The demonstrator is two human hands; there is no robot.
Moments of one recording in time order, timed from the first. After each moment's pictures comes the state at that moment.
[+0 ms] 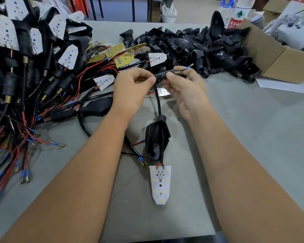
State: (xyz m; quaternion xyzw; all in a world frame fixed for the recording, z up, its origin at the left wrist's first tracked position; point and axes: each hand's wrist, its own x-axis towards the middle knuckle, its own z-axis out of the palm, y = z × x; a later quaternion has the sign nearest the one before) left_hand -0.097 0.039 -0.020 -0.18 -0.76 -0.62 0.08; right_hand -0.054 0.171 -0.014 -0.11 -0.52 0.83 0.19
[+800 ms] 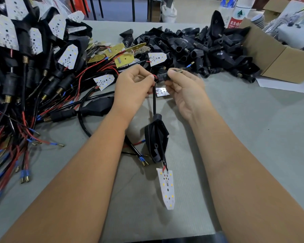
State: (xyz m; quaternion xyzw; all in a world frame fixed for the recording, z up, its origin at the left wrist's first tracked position) left_hand -0.096 0.041 -0.021 -0.16 -0.72 -0.68 0.04; right_hand -0.056 0.171 -0.012 -0.10 -0.53 0.83 0.17
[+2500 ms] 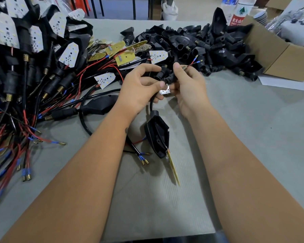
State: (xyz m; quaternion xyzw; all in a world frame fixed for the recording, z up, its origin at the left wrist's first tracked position) left_hand -0.093 0.042 -0.021 -0.22 -0.69 -0.68 -0.06; right_hand -0.064 0.173 -0.018 -0.13 -0.60 0.76 0.21
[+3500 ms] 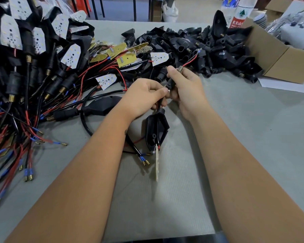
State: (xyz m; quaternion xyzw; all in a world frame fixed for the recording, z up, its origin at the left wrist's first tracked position) left_hand -0.091 0.039 -0.019 -0.27 -0.79 -0.54 -0.11; right_hand -0.060 0.171 -0.018 -0.08 -0.64 0.75 0.18
